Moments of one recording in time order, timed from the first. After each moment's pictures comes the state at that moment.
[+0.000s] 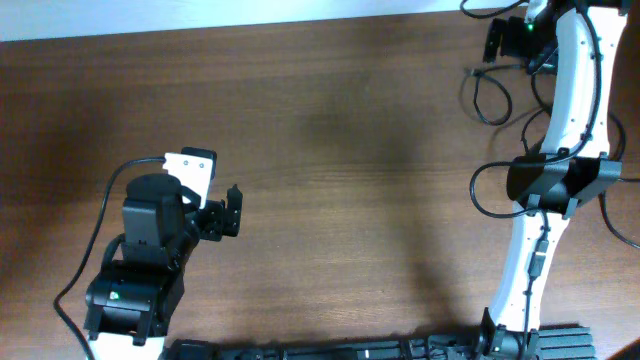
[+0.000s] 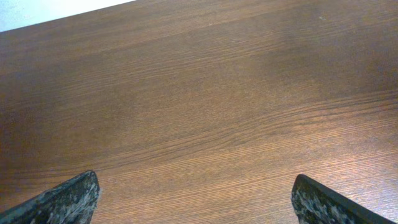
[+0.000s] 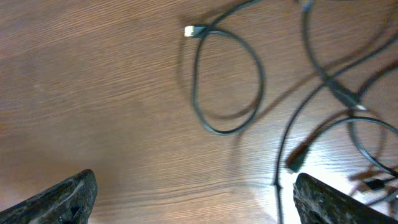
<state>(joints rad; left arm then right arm) -0.18 0.87 0.93 -0.75 -0.06 0.10 -0.18 2.46 2.84 -1.69 -0.07 0.09</state>
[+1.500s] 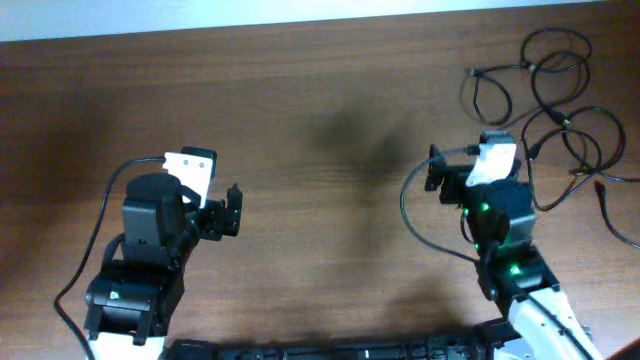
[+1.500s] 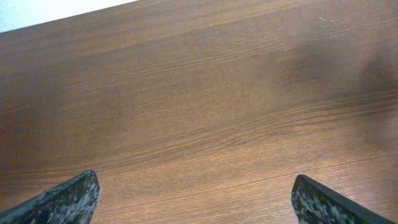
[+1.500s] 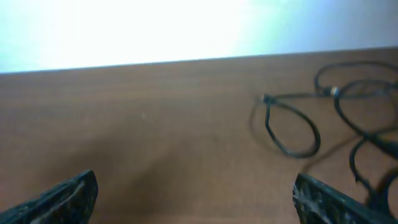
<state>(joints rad) -0.18 0.87 0.93 -0.75 -0.06 0.10 0.17 0.87 0.38 0.18 0.16 0.14</state>
